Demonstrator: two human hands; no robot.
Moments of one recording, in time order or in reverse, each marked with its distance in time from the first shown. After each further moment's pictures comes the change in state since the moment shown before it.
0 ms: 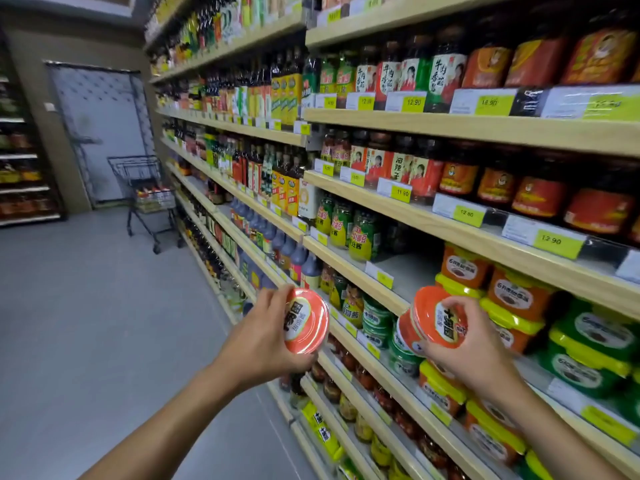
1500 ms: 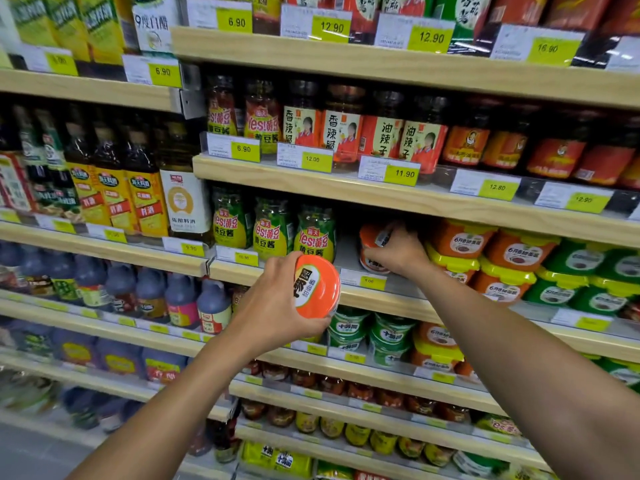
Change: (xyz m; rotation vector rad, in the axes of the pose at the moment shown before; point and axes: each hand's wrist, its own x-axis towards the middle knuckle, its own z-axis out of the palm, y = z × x) left_hand 0.308 -0.130 0.061 -0.304 -0.340 0.589; right_hand 0.249 -0.023 0.144 -0.489 0.341 0.712
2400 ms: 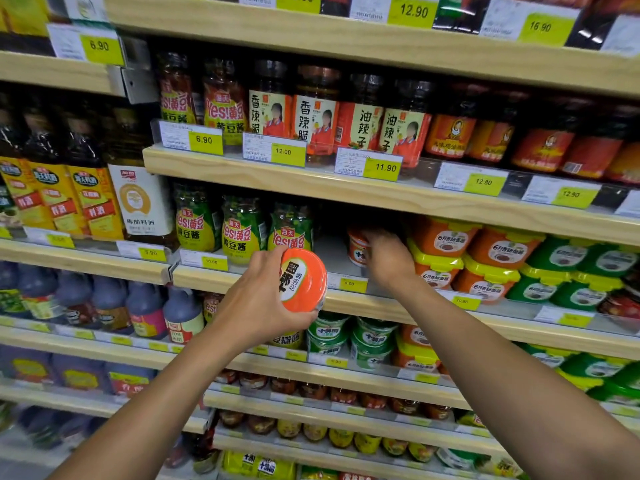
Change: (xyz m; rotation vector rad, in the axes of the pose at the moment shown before) left_hand 0.040 -0.003 0.021 -0.009 -0.037 -0.006; right_hand 0.018 0.031 0.020 -0.299 0.134 -0.295
